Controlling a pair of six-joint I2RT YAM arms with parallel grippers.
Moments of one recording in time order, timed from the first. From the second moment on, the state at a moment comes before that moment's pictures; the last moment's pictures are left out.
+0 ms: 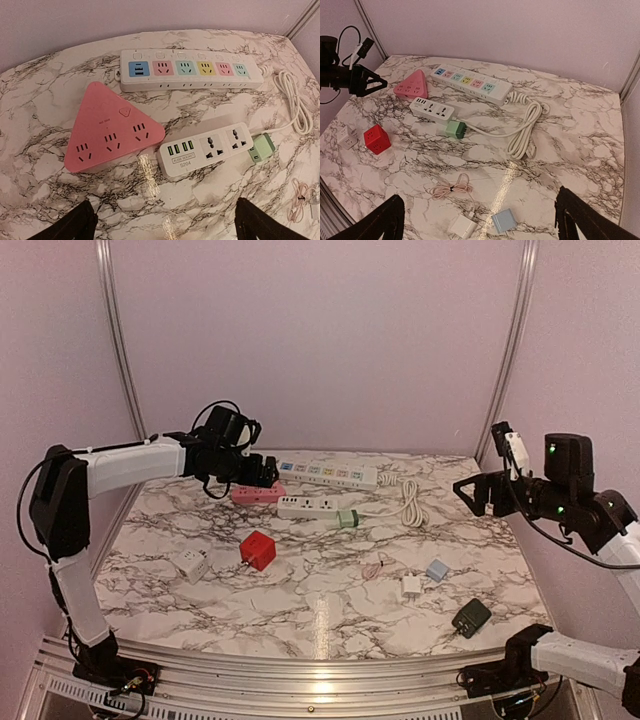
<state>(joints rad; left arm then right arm) -0.56 1.83 1.44 -0.36 -0.03 -0.27 0.31 0.80 0.98 -0.65 -0.17 0.08</state>
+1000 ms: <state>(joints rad) -0.61 2.44 2.01 -0.31 0.24 -0.42 0.31 0.72 0.94 -0.66 -0.21 0.13</state>
